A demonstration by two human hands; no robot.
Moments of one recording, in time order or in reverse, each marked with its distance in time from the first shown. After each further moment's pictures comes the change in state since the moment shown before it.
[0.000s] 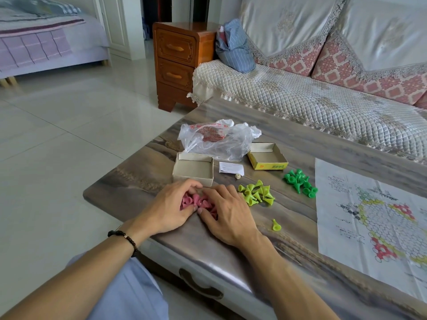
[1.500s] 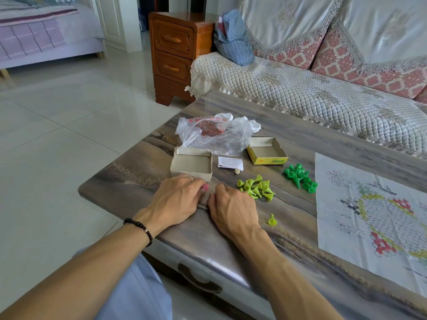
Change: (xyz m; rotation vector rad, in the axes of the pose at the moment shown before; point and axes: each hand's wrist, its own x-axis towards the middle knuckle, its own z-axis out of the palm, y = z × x) left_hand 0.018 0.004 0.017 0.419 0.206 0.272; right_hand 0.005 0.000 0.000 -0.267 0.145 0.101
